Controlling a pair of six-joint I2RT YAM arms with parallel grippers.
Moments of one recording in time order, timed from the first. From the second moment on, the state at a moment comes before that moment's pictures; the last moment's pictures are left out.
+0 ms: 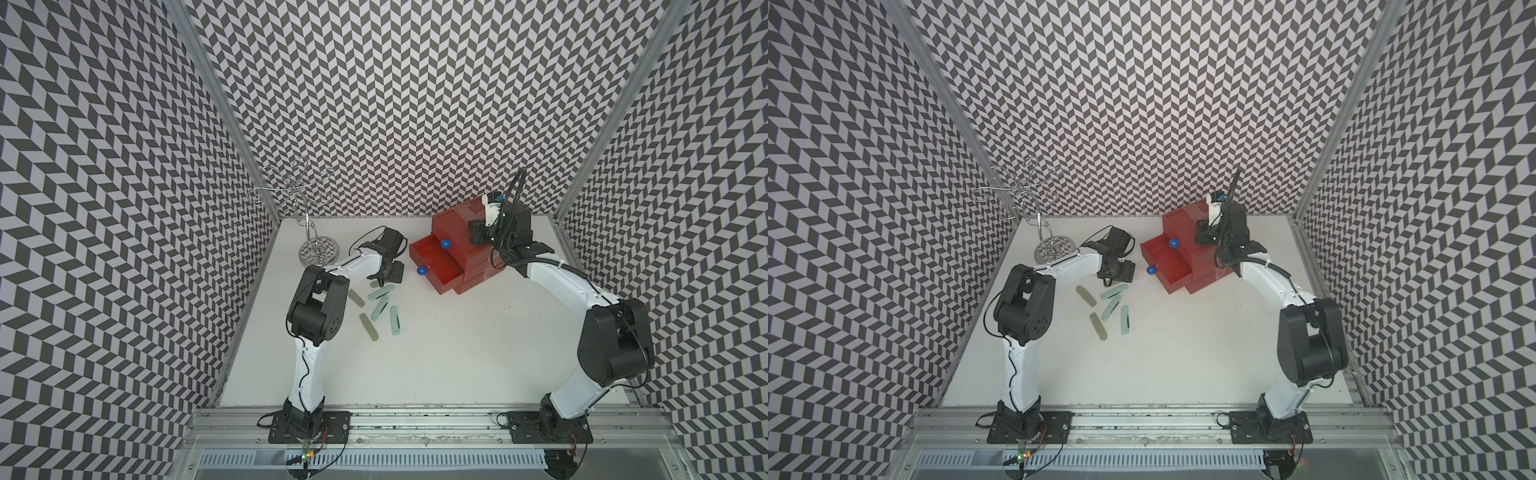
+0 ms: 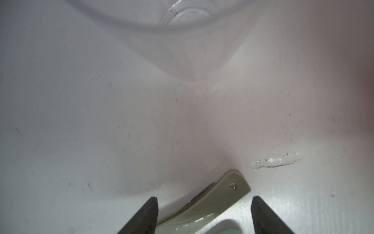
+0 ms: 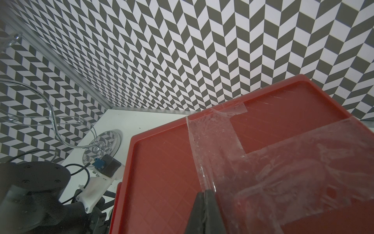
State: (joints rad) left arm -0.46 2.11 1.57 -0.63 -0.14 -0.25; right arm 0.25 1.70 1.29 -0.05 -0.22 0.22
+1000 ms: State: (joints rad) left arm -0.34 2.10 1.50 -0.58 -0.13 -0.31; right arm 0.25 1.70 1.29 -0.05 -0.22 0.22
